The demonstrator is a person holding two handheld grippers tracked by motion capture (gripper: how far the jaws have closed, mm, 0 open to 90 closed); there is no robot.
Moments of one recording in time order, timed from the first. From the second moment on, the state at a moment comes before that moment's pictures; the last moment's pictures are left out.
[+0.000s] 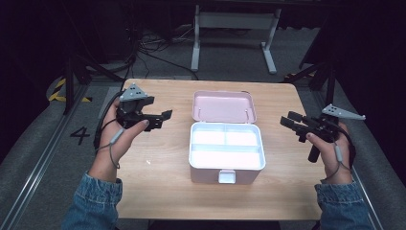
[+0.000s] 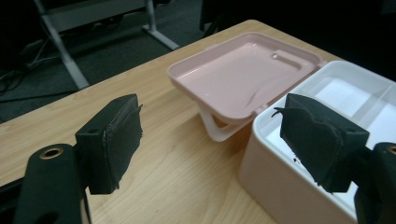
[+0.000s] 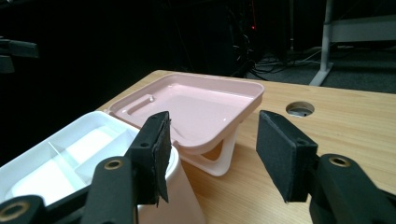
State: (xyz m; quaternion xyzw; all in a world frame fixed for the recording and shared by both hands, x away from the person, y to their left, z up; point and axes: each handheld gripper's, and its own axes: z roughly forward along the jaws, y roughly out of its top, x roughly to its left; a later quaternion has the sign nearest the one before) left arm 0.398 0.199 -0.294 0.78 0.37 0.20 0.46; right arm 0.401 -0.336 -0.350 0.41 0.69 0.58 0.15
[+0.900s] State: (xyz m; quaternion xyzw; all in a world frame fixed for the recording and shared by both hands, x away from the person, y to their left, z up) left arm 0.386 0.260 -0.353 0.76 0.48 0.22 0.38; right arm 0.403 -0.366 -0.367 0.45 0.71 0.52 0.15
